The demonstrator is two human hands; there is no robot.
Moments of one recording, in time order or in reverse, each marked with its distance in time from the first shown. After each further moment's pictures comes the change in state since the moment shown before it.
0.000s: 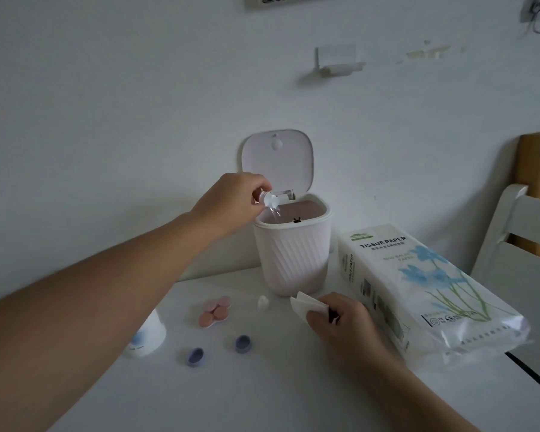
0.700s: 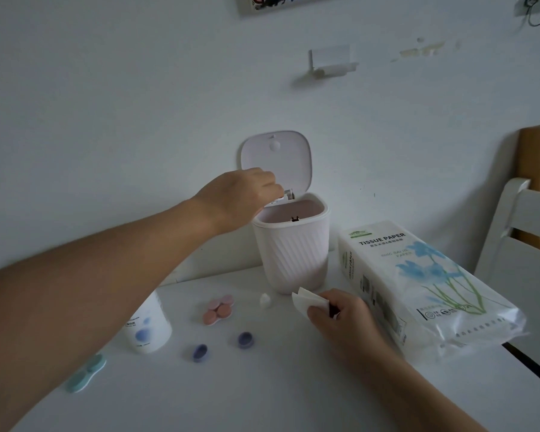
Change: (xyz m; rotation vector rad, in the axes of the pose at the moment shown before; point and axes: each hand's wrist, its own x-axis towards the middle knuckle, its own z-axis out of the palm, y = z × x) left_hand 0.001 0.021 -0.023 0.623 -0.127 0.504; right_hand 0.001 0.006 0.000 0.051 -0.006 0.001
